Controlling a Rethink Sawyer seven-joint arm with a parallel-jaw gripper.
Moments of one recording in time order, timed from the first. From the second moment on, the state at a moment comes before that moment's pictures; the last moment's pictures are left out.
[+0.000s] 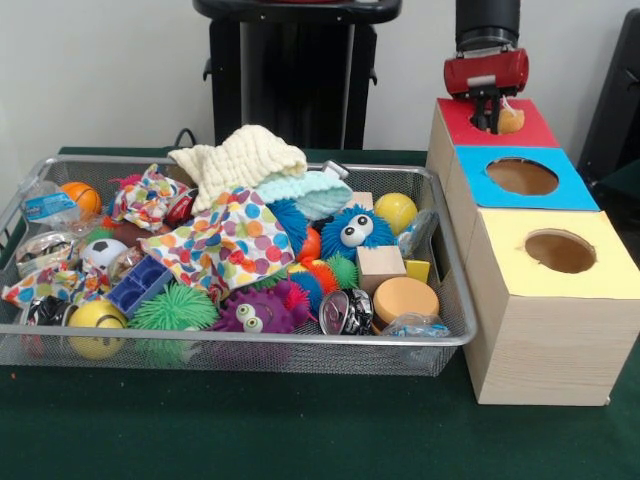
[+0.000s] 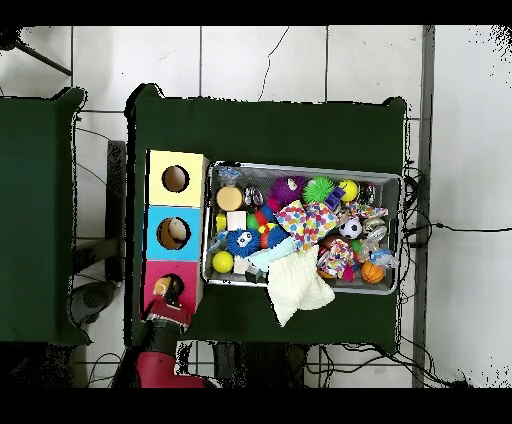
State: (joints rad) arm 0.43 -0.49 -0.14 2.38 0.32 -1.04 2.48
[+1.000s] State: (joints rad) arm 0.50 -0.50 -0.18 2.36 0.41 -0.94 2.48
